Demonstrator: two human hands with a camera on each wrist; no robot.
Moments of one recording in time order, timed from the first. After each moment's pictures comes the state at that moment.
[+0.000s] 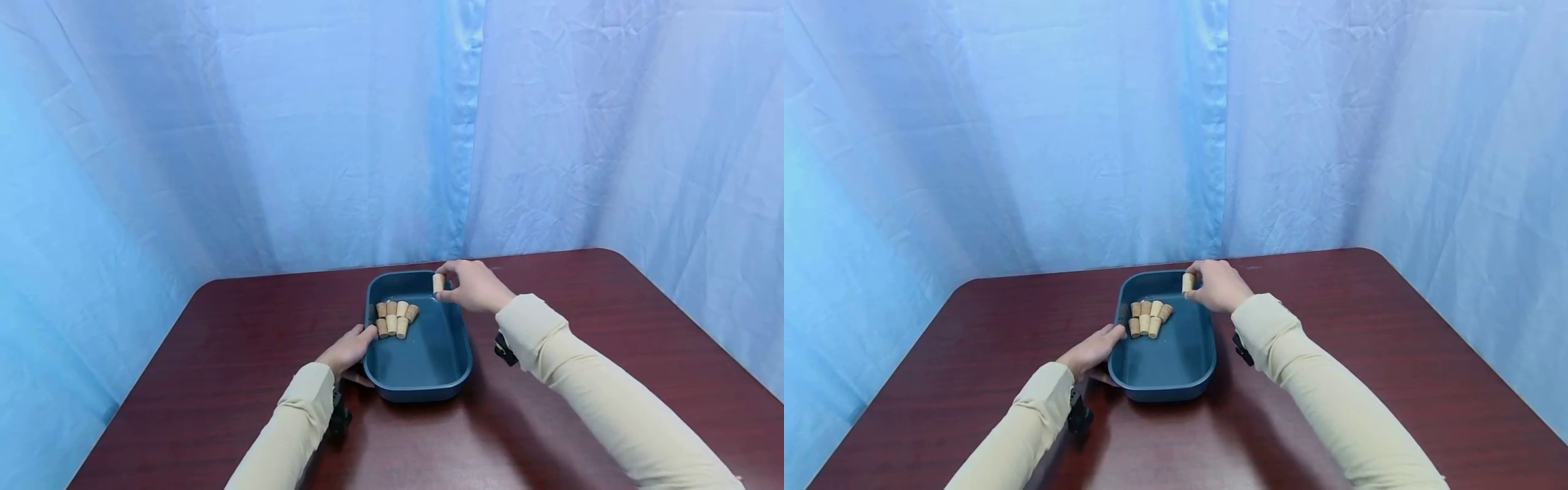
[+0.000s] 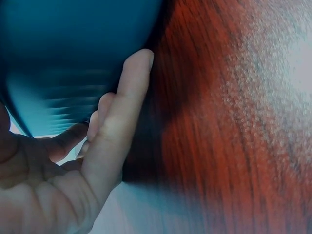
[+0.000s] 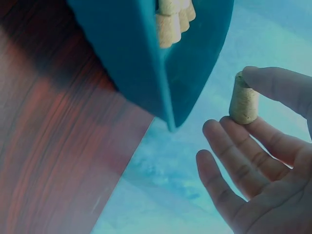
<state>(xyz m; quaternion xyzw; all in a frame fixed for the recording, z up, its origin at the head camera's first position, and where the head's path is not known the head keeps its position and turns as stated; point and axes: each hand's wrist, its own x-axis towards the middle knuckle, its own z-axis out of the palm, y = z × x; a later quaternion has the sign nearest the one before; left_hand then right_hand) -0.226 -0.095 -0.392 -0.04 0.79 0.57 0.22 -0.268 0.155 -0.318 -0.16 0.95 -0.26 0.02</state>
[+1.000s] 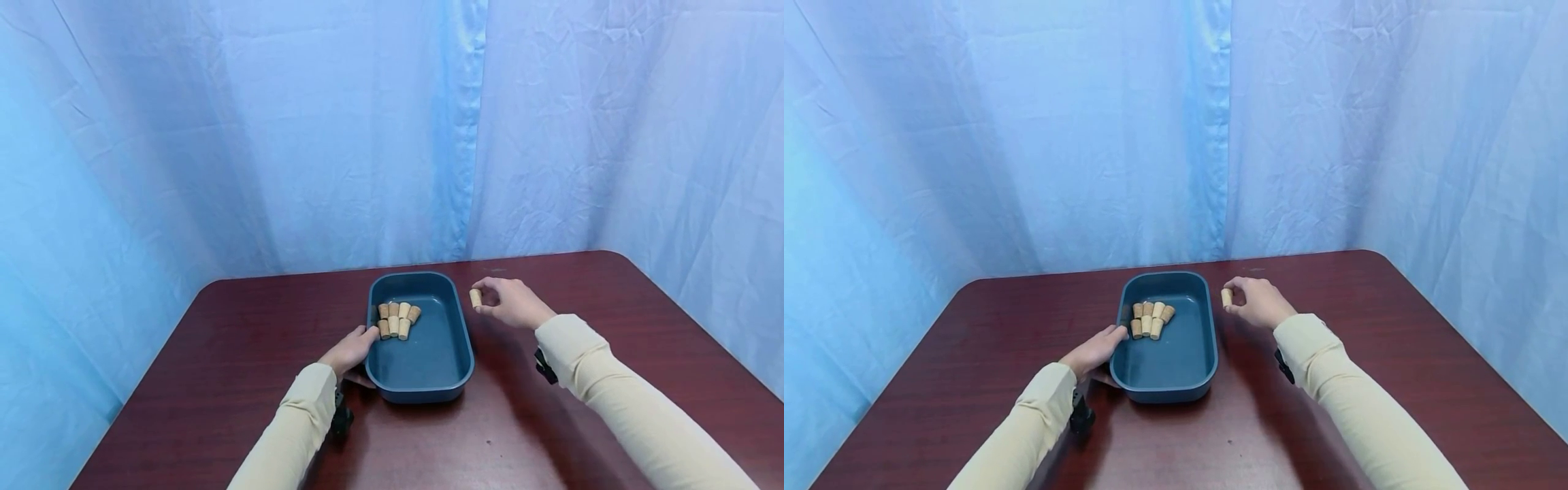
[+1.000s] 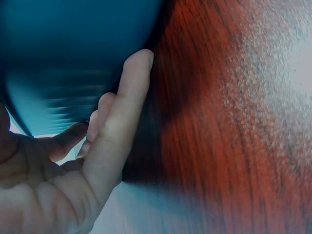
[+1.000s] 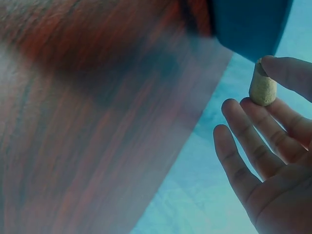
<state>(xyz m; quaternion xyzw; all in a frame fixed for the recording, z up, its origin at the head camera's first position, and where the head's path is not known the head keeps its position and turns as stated) -0.226 -0.094 -0.392 -0.04 0.80 0.56 0.22 -0.270 0.217 -0.358 -0.18 0.95 -0.26 0.00</state>
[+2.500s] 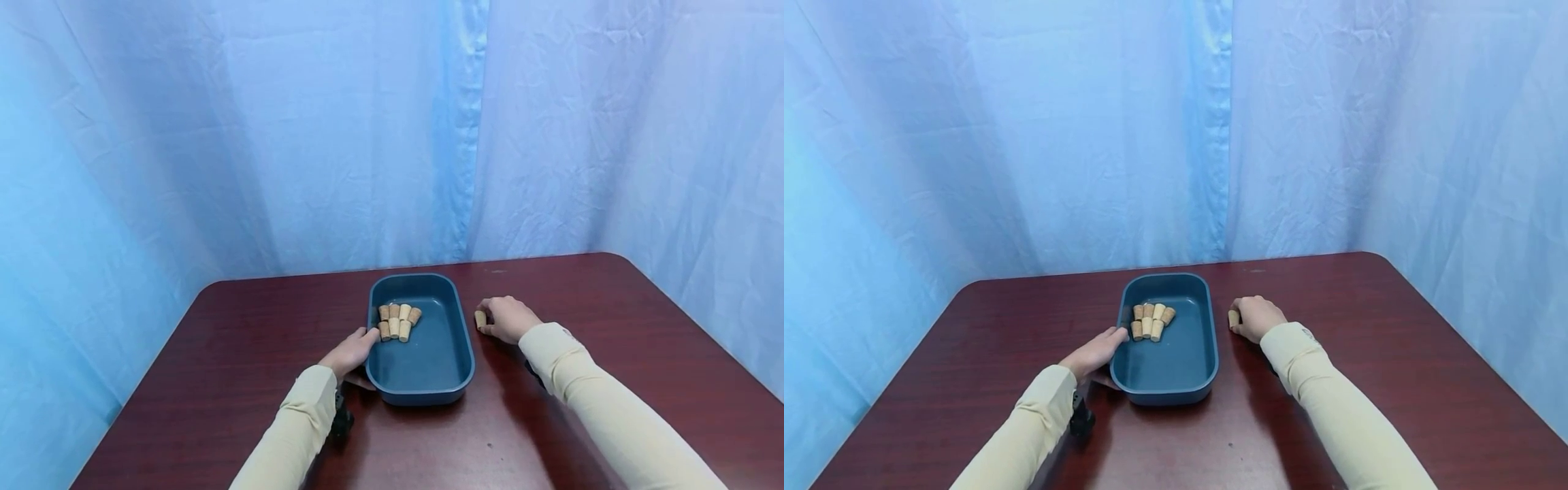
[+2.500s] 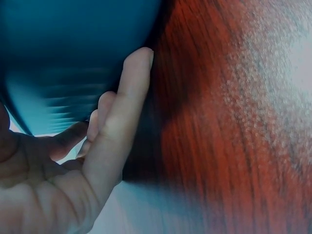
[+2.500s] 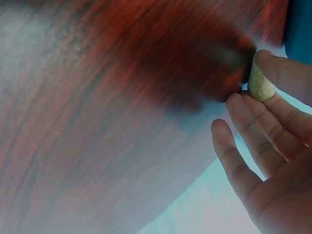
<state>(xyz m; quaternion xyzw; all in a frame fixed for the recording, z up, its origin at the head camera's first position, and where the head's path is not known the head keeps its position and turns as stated) -0.225 -0.096 -0.396 -0.02 0.80 0.56 0.22 -0.282 0.215 -0.394 -0.15 0.98 -0.14 0.05</state>
